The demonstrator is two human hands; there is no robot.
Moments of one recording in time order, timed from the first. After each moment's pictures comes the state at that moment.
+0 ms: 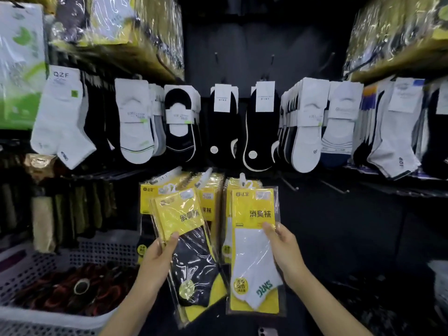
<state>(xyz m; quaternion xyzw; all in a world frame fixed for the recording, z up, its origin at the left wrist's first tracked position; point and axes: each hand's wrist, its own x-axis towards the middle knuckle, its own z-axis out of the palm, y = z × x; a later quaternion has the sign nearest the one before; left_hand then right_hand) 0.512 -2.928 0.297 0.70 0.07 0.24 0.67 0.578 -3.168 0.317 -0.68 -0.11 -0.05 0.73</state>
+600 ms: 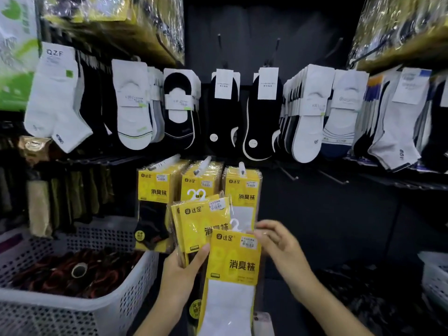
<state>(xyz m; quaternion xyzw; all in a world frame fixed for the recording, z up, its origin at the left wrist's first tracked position) 0.497 -2.979 0.267 0.64 0.04 0.20 0.74 0.537 -3.176 0.309 -0.68 -0.22 -0.02 0.70</state>
